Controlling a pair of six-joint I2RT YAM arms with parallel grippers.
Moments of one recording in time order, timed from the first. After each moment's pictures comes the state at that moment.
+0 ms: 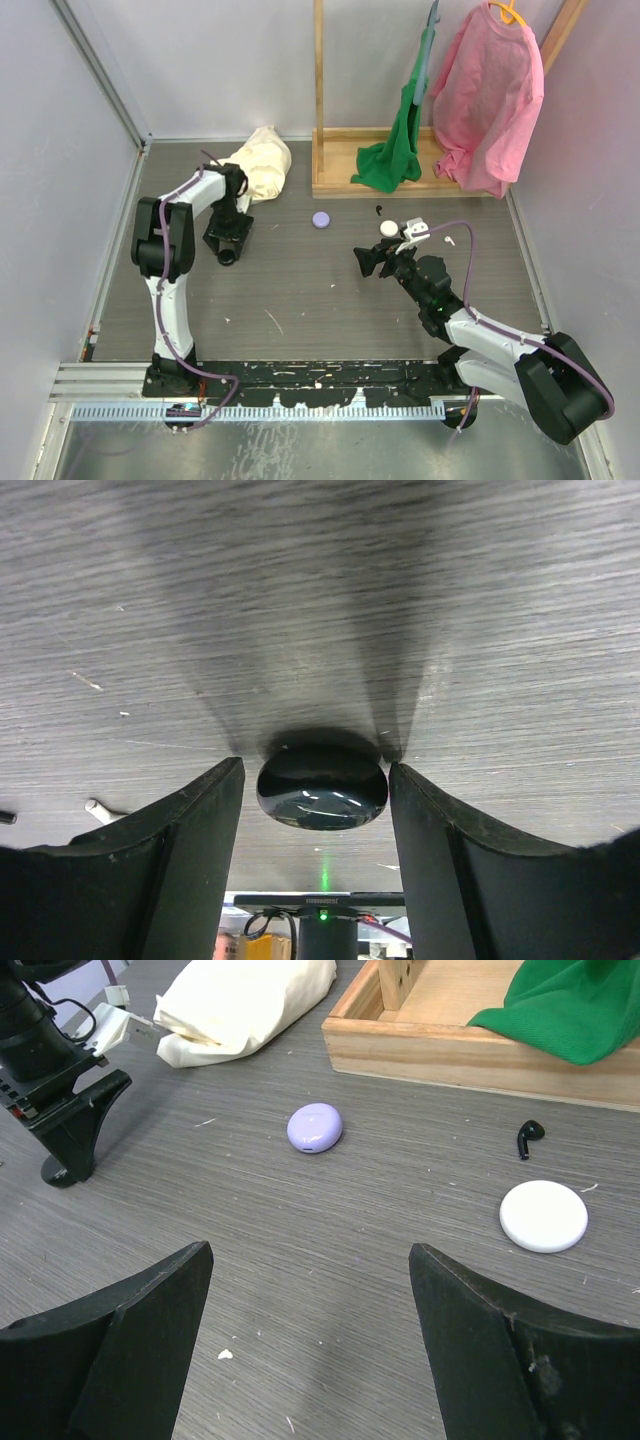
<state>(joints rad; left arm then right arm) -0.20 2.13 1.60 -1.12 -0.04 0.00 0.54 1.02 0.21 0.74 0.02 0.26</state>
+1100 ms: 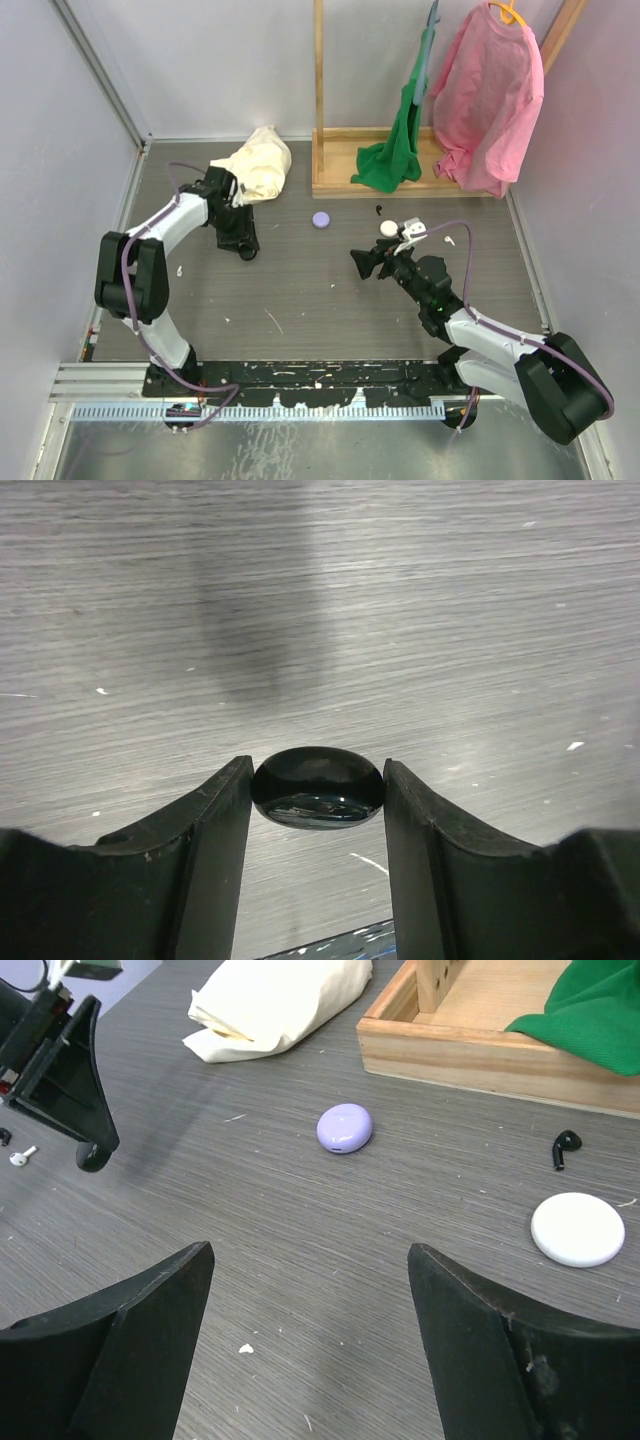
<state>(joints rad) -0.22 1.77 1.27 -0.78 0.21 -0.29 0.54 1.02 0.21 0.75 -0.04 0.27</state>
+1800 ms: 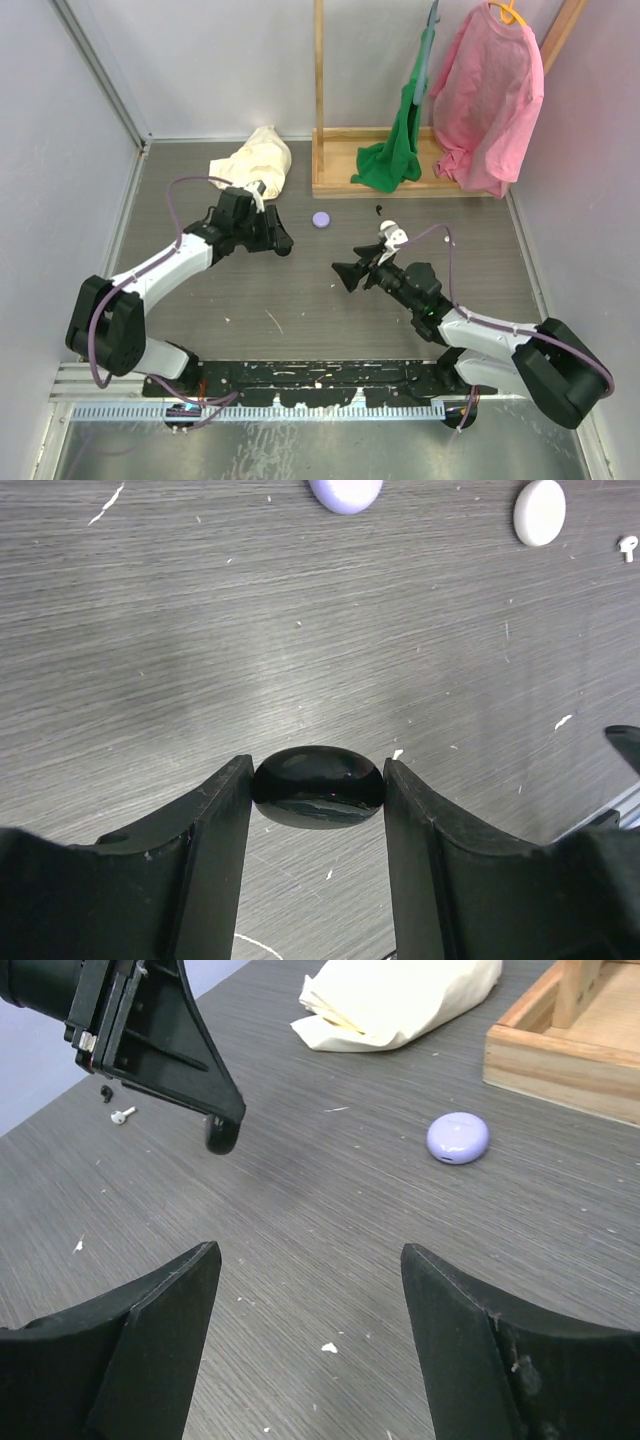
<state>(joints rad) -0.44 1.44 0.95 -0.29 0.23 -0.56 0.67 1.06 0.21 0.84 -0.10 0.25</state>
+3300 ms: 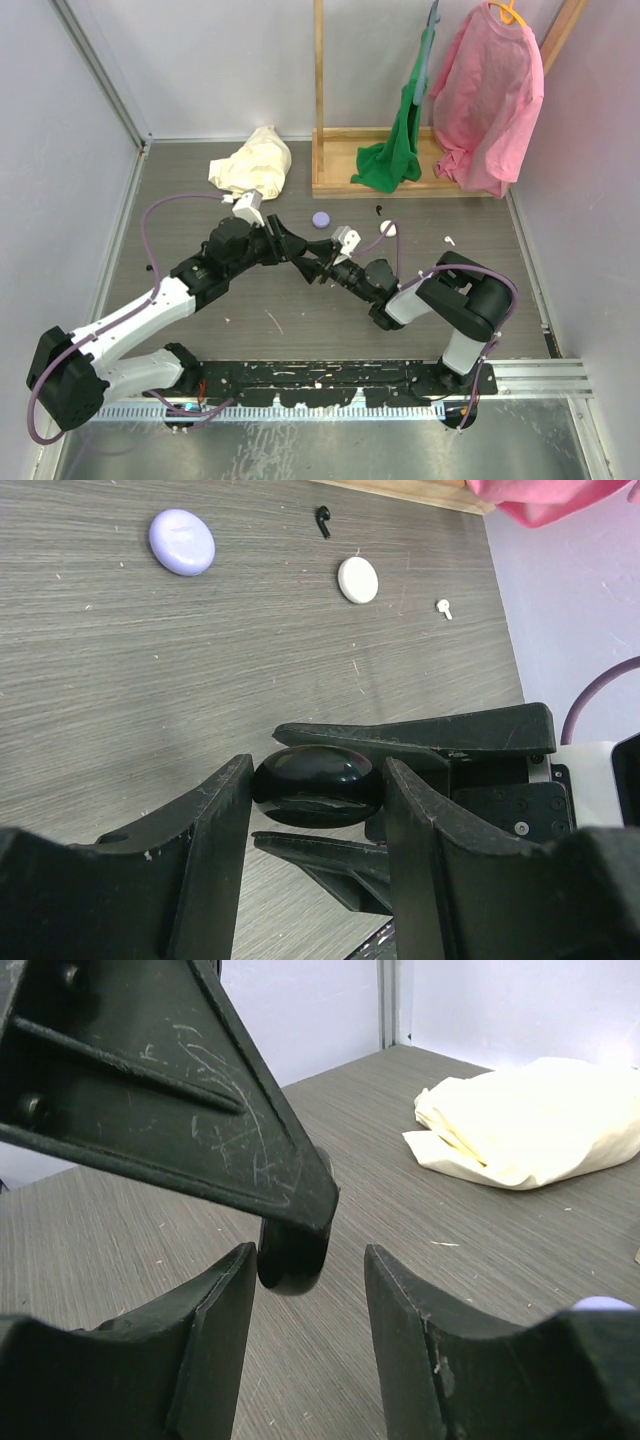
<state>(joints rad) -0.70 1.08 0.73 -0.02 -0.02 -0.75 0.88 1.72 0.43 1.51 -0.09 0.14</state>
